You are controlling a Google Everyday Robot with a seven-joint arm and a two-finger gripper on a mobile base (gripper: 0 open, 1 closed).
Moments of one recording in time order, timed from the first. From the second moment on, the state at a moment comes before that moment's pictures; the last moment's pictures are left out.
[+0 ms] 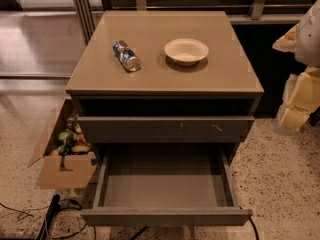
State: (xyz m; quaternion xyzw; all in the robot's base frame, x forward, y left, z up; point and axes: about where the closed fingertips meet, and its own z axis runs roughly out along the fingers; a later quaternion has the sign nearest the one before) arm 0.438 -0.217 0.976 -0.60 0.78 -0.03 0.16
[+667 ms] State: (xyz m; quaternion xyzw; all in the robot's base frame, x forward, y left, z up) arm 0.430 -0.217 0.974 -0.60 0.78 -0.03 0.17
